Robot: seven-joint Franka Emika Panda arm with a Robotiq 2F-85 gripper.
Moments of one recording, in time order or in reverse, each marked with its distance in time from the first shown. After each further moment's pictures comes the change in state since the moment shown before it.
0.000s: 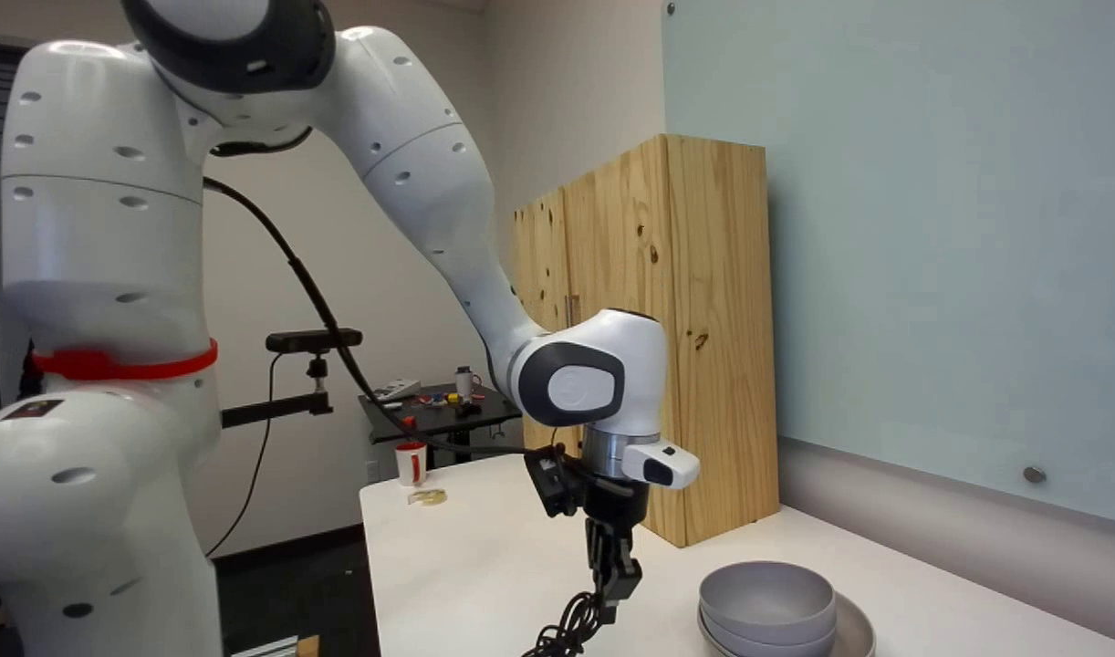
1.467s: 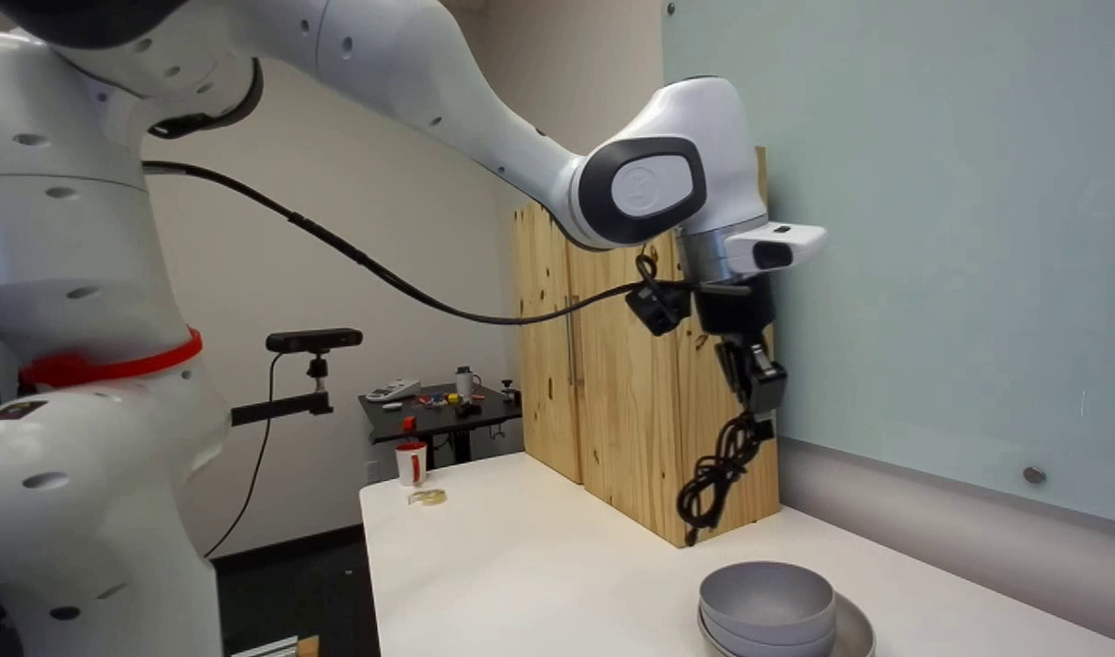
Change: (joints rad) arm -0.089 -0.181 -0.110 0.327 0.044 -0.127 0.043
